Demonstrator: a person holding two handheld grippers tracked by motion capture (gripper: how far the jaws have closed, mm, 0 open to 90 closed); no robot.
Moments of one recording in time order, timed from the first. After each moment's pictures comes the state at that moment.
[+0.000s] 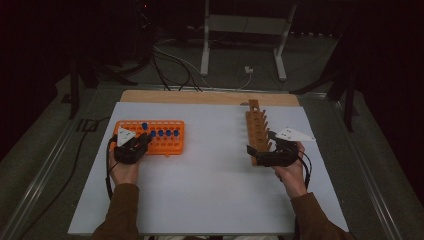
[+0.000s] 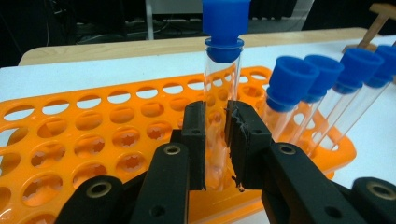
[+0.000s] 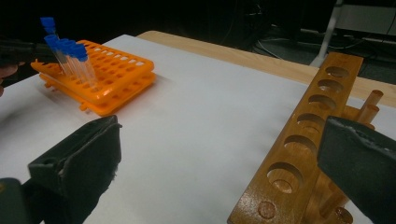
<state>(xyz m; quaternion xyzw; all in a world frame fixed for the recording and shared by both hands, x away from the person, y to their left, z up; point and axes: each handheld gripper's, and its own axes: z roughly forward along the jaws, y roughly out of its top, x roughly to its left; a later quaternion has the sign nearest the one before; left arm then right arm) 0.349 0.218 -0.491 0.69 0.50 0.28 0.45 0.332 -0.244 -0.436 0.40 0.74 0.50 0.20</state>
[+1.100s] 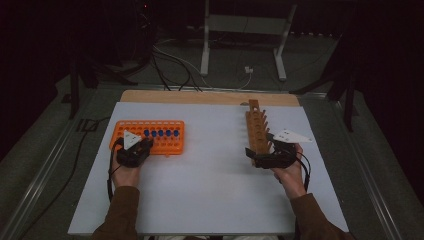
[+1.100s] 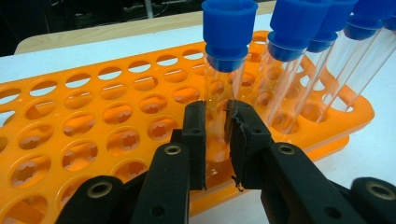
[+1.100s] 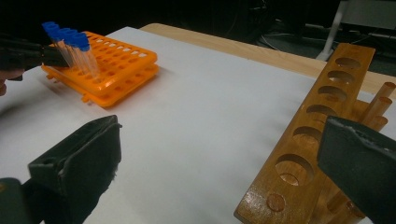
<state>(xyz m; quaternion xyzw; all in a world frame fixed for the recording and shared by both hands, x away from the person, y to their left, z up) 0.347 0.213 -0.502 0.72 0.49 0.28 0.41 0.331 -0.241 -0.442 0.39 0.75 0.49 0.19</state>
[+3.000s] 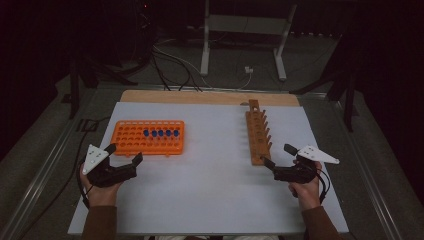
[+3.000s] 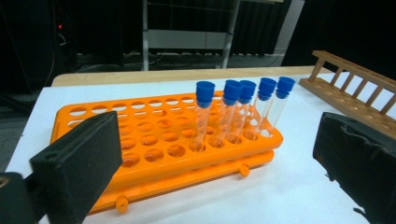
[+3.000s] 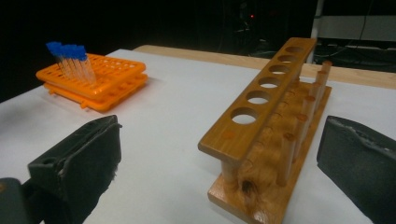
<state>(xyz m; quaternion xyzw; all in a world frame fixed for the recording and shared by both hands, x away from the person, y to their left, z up) 0.264 0.249 -0.455 0.65 0.48 0.30 0.51 0.291 -0.292 -0.460 0.42 0.70 0.54 0.21</state>
